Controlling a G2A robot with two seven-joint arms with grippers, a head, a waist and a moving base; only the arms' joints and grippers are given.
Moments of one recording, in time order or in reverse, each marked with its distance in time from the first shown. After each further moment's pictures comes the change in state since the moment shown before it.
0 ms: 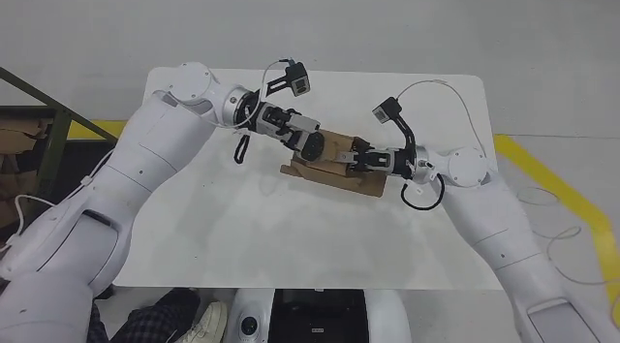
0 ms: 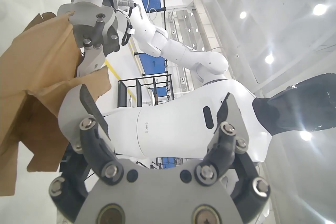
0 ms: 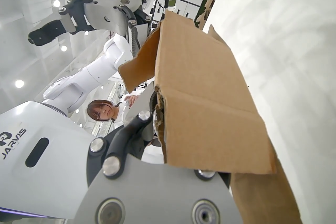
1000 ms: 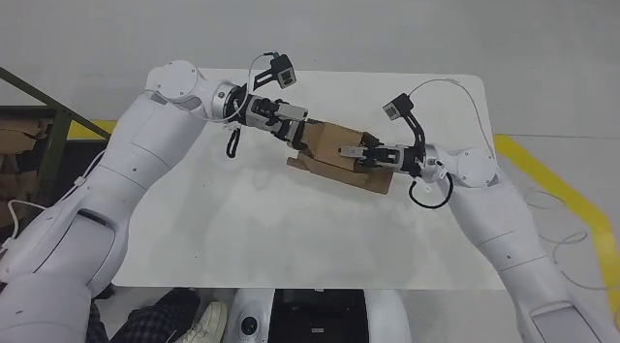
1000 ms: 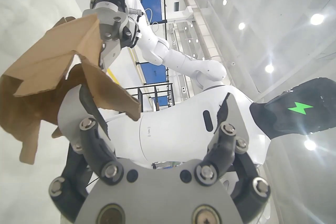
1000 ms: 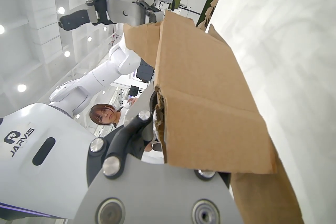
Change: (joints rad) left arm 0.011 0.012 -0.053 0.063 0.021 -0.020 0.000; right arm -0.021 0.010 0.050 -0.006 0.031 -0.004 0.011
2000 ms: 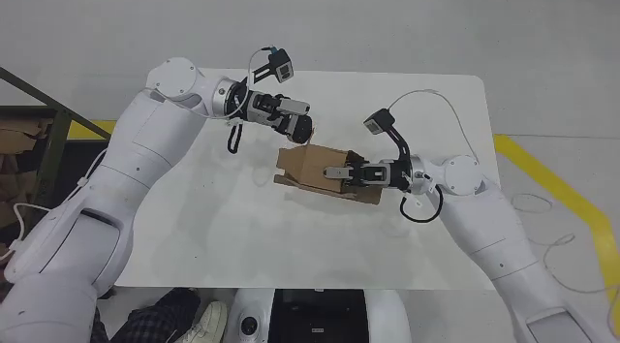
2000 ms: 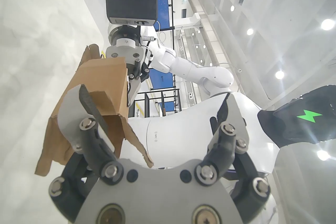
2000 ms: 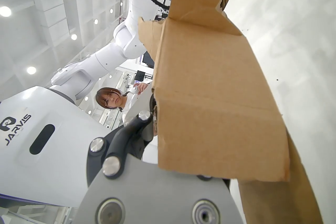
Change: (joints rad) left arm 0.012 -0.028 -0.066 0.019 0.080 0.000 0.021; right arm -0.029 -0.009 -0.056 -0.068 0.009 0.001 0.047
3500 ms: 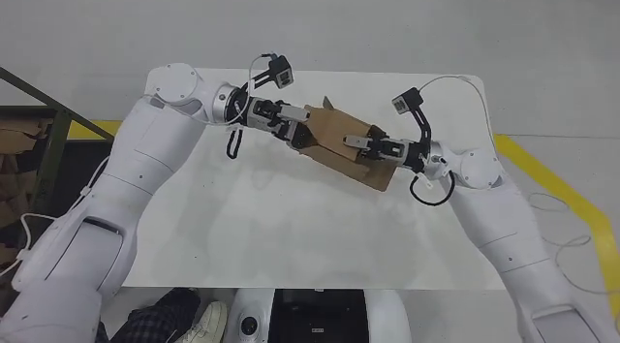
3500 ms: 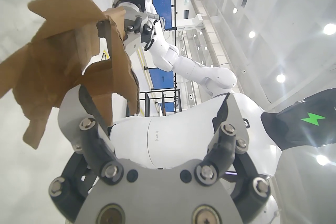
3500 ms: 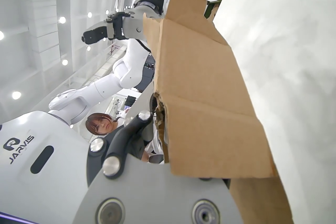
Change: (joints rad) left arm 0.064 -0.013 -0.082 -0.047 0.075 0.051 -0.018; right arm 0.013 0.010 0.092 0.052 -0.047 -0.008 -0.136
